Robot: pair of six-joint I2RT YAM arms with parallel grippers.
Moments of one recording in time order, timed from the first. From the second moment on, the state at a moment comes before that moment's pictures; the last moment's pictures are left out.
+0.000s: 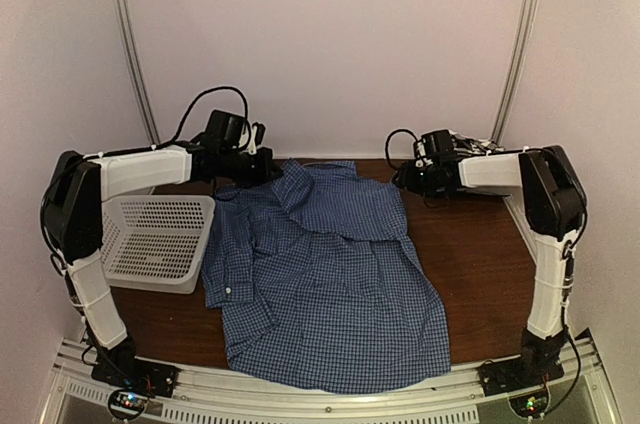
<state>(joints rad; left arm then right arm) -0.50 1.85 1.42 -0.18 0.27 -0.55 0.31 2.07 1.44 -0.07 -0.13 0.51</state>
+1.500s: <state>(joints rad) -0.50 2.09 1.85 -0.11 0.27 -0.50 0.43 1.55 0.94 -0.38 0.04 0.53</state>
